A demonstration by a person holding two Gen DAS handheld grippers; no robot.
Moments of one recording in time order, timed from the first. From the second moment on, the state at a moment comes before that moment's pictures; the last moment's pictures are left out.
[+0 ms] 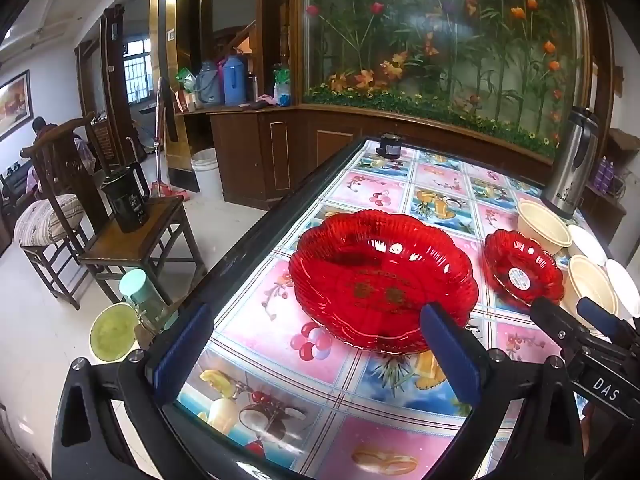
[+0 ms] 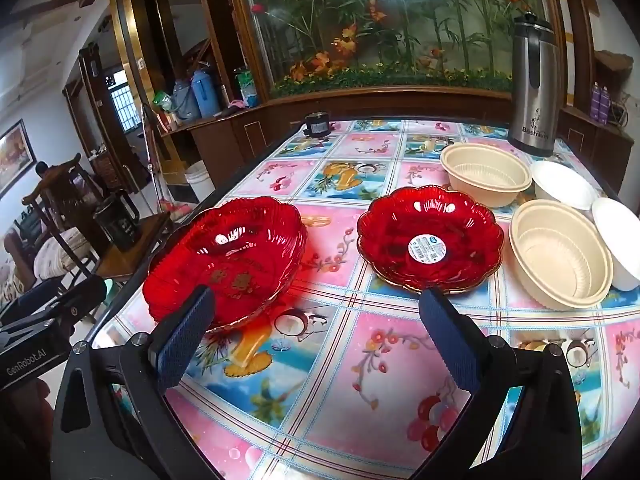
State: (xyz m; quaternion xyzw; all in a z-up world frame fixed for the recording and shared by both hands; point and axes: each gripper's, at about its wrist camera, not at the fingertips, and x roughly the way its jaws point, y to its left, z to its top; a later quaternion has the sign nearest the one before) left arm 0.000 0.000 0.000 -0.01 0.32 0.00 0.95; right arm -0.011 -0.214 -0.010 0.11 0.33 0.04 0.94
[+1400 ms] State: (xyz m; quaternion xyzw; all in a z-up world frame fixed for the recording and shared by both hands) left arm 0.045 0.037 -0.031 -0.03 0.35 0.04 0.94; right arm 0.033 -0.198 -0.011 0.11 0.36 0.04 0.92
